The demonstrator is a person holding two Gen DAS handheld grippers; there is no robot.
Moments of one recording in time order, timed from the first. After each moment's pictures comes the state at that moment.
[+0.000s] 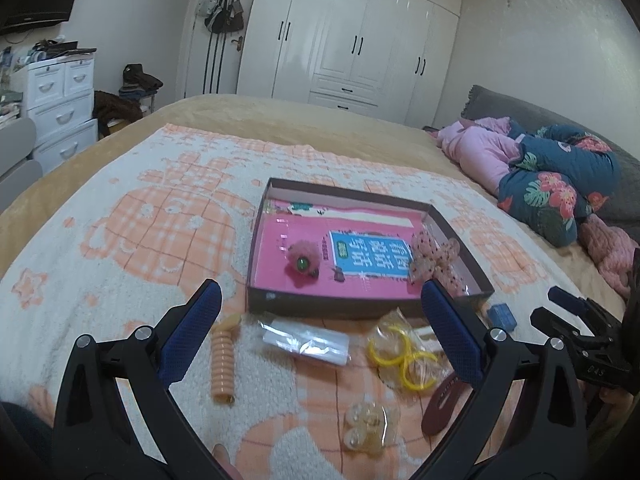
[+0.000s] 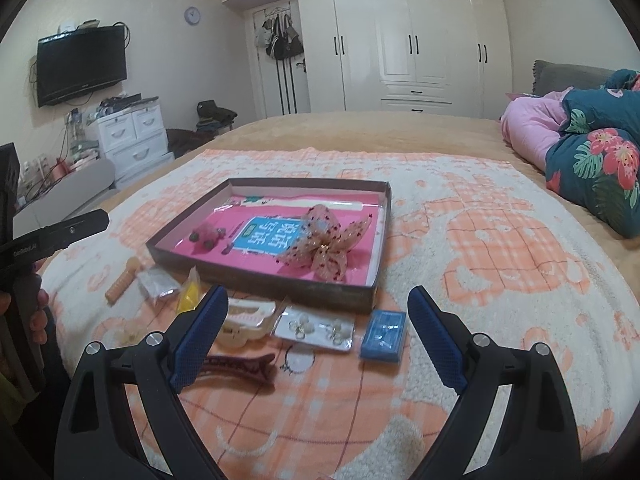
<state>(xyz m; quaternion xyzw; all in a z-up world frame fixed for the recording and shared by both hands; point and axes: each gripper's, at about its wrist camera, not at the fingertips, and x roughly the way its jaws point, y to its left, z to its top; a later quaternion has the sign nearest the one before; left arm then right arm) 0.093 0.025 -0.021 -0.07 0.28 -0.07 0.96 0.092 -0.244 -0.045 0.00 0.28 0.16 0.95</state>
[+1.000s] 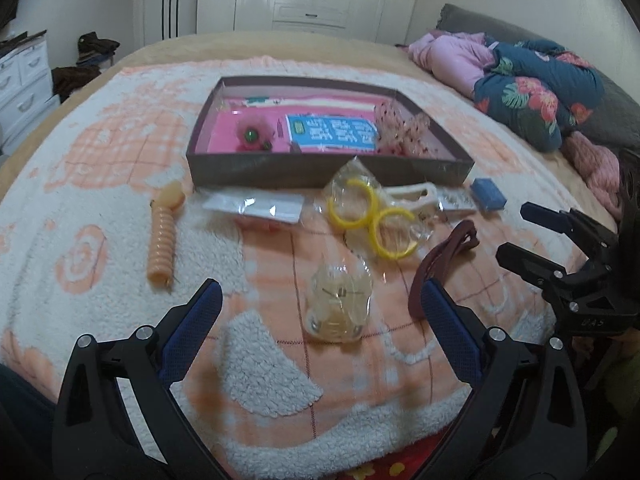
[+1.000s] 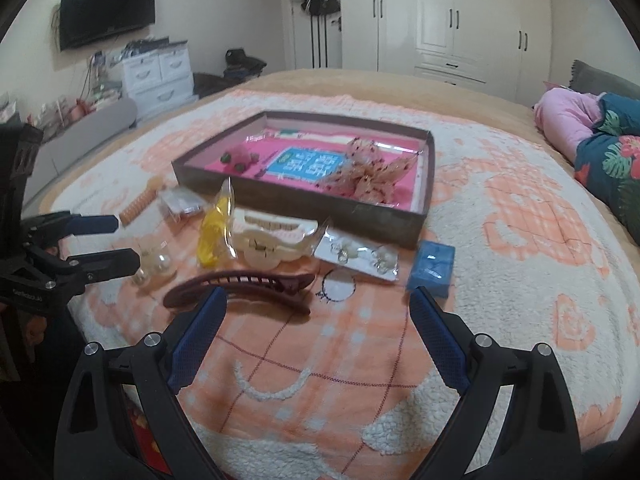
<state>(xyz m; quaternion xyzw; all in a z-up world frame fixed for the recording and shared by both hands) 0.069 -0.010 -0.083 -0.02 0.40 -0.13 0.91 0.077 -0.216 -0.081 -0.06 0.35 0.20 0.91</state>
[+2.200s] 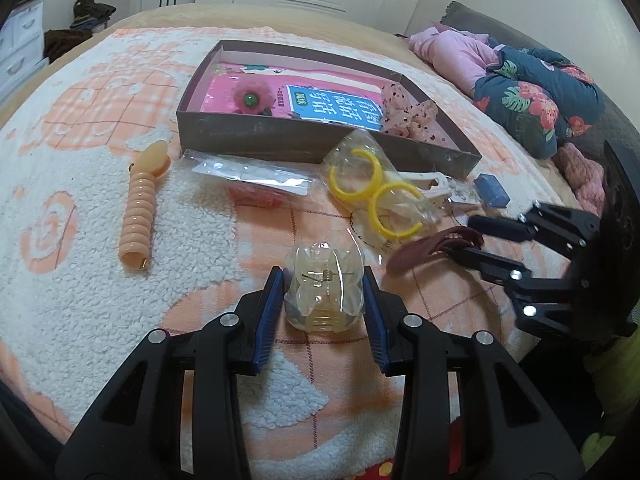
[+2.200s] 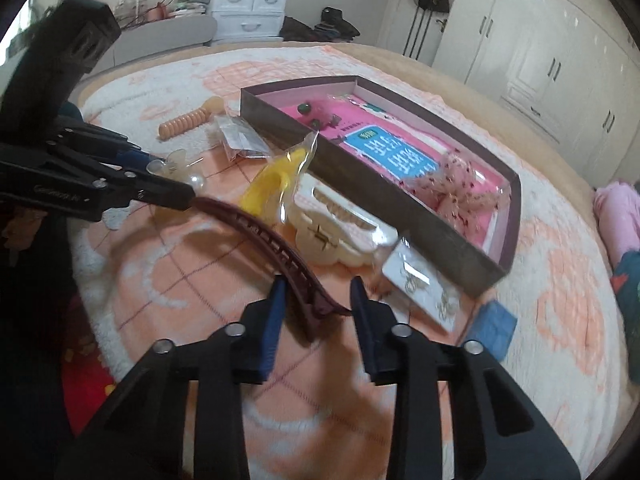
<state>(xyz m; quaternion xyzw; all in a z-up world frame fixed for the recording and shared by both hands) 0.082 0.003 -0.101 -0.07 0.43 -0.15 0.89 0.086 -0.175 -0.097 -0.22 0.35 0.31 0.86</state>
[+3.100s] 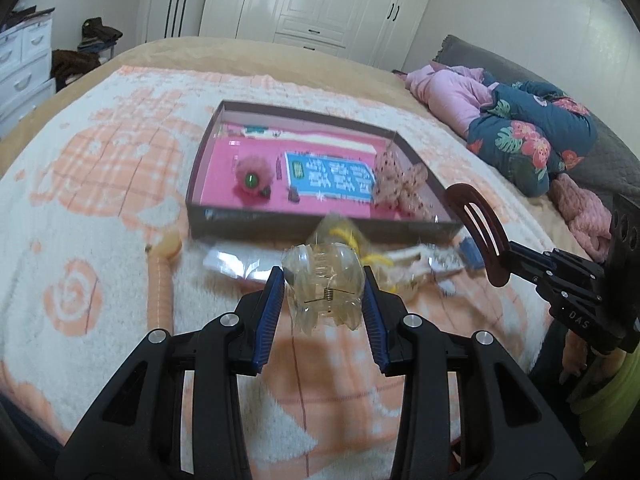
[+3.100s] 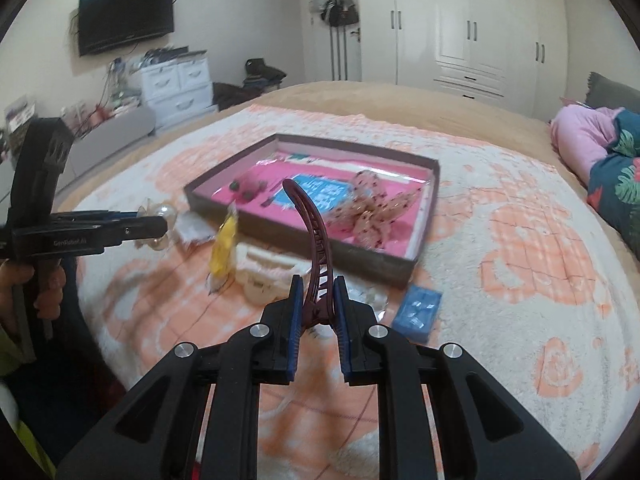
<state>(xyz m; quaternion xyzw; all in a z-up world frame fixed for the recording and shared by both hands) 0.100 0.003 -0.054 -0.08 0.37 -0.15 0.91 0.093 -0.237 -0.047 -0.05 0.32 0.24 0.91</state>
